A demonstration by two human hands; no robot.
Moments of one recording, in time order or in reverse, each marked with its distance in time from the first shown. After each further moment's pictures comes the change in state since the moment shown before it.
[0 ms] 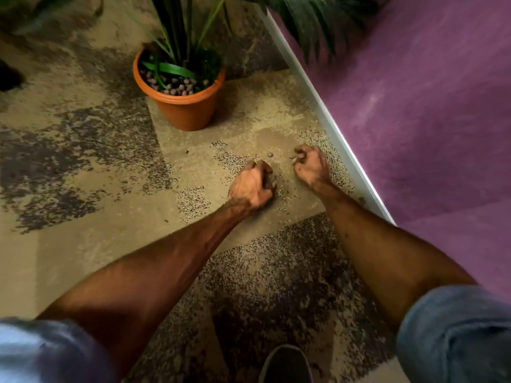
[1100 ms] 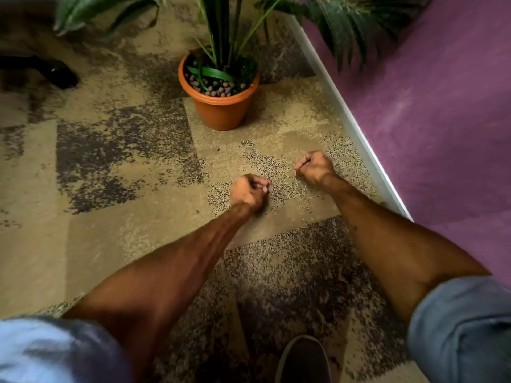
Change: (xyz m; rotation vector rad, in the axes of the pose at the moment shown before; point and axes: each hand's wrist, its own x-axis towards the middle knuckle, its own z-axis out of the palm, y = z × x) left_hand -0.047 -0.042 -0.027 -0.867 0.175 -0.371; right_hand -0.017 -0.053 0.016 0.417 -0.182 0.194
